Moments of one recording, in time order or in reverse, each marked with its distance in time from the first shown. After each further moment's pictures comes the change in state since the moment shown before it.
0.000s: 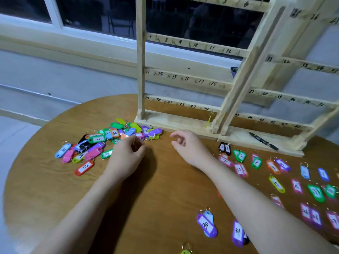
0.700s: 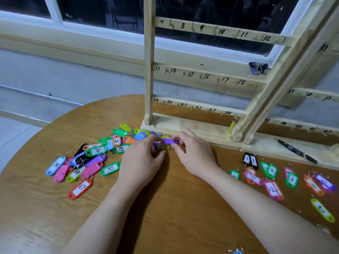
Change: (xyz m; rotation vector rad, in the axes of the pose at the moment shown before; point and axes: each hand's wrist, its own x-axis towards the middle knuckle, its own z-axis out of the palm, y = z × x) left_hand 0.042 -0.010 0.033 0.152 0.072 0.210; right_hand 0.042 0.004 0.036 -0.254 0.130 -0.170
